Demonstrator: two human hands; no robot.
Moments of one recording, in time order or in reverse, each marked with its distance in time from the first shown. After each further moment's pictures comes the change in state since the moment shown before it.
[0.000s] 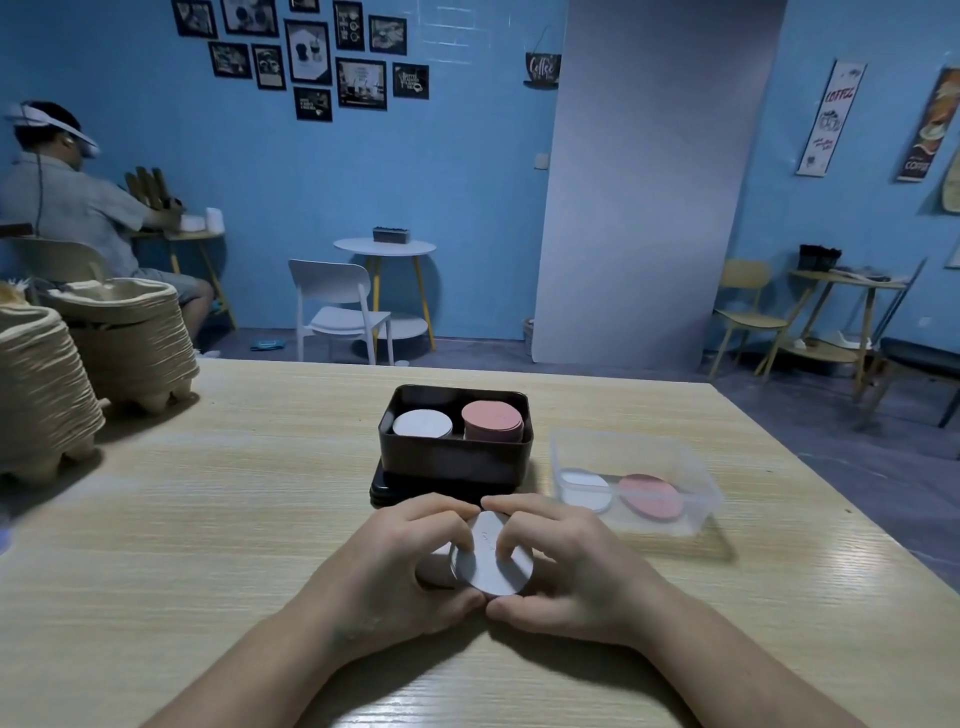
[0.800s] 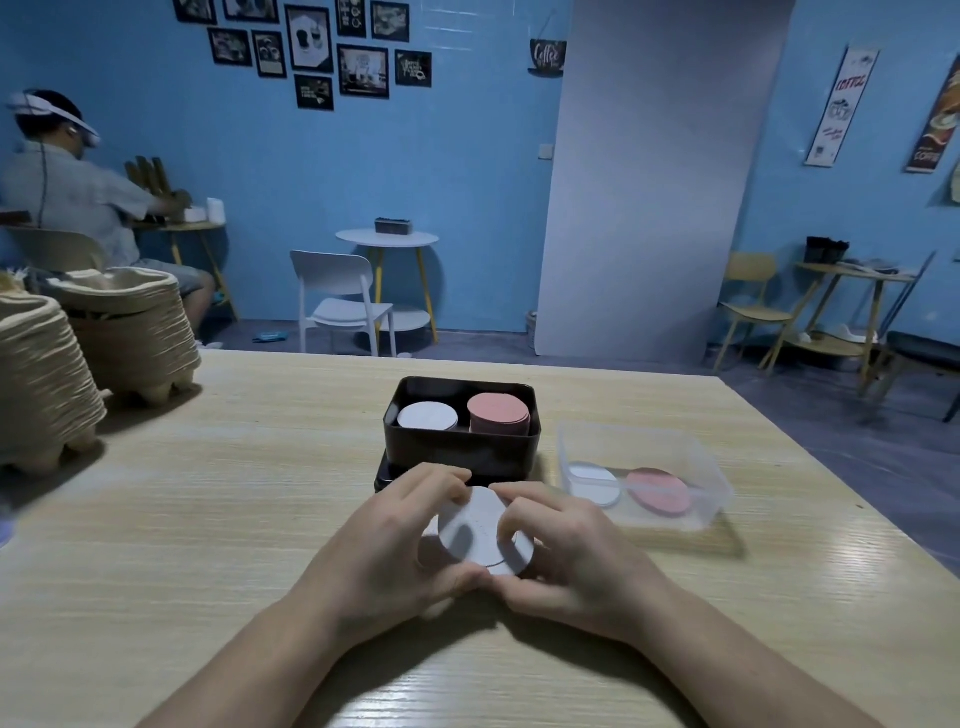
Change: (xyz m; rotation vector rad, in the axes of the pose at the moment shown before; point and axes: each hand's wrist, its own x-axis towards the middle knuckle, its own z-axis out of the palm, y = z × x) left_hand 0.000 -0.005 -0.005 0.087 0.025 -0.106; right_hand 0.005 -0.003 0.008 -0.038 0.053 0.019
